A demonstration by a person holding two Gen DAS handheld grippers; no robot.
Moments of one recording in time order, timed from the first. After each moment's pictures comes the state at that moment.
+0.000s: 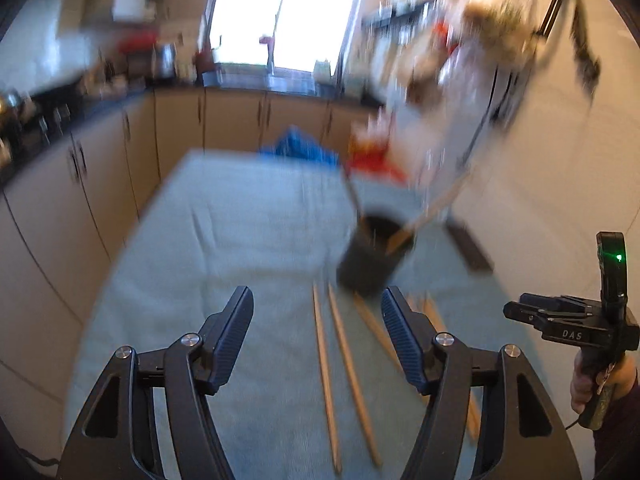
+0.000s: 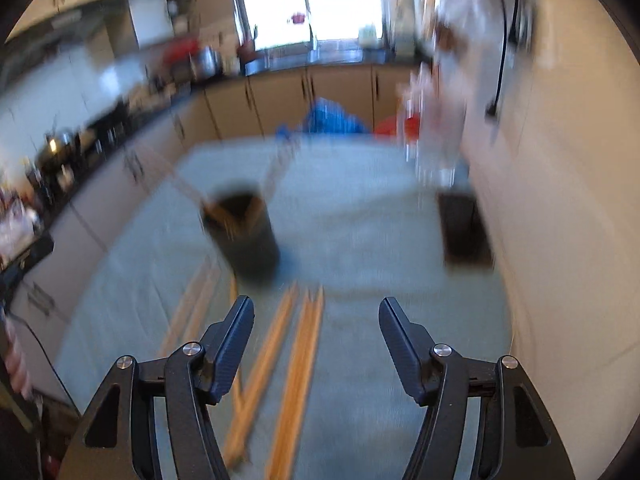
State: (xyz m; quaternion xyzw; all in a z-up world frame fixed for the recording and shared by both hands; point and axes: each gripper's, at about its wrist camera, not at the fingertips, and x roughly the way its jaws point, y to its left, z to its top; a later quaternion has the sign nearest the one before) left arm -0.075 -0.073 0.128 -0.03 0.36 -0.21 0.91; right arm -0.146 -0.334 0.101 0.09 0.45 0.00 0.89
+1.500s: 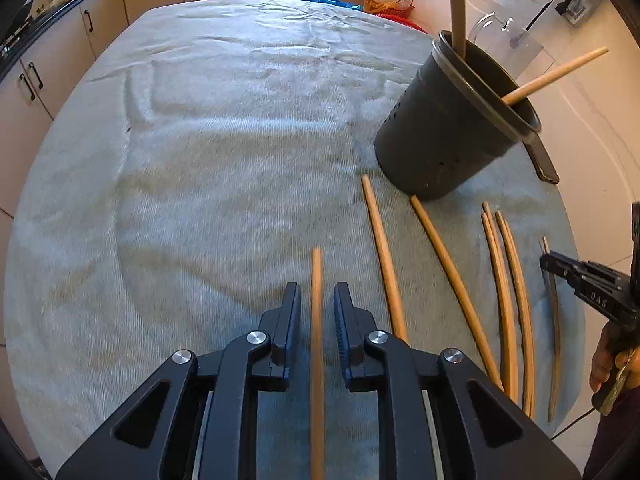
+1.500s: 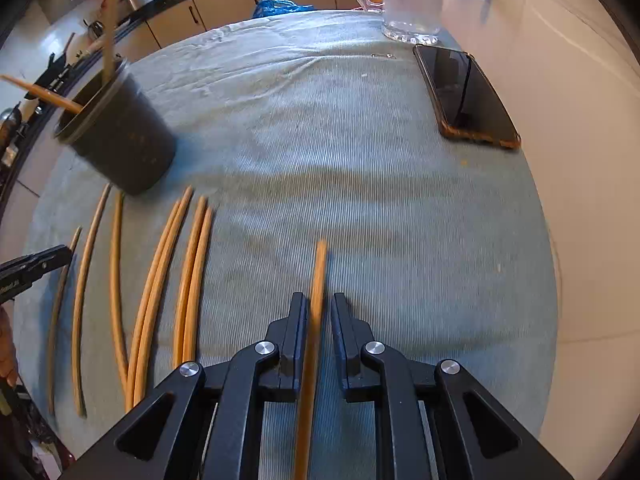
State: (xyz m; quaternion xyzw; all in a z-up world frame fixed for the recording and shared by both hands) left arm 0.023 -0.119 0.011 0.02 0.57 -0.20 0.80; right arm -0.083 -0.377 0.009 0.10 0.56 -0.06 0.82
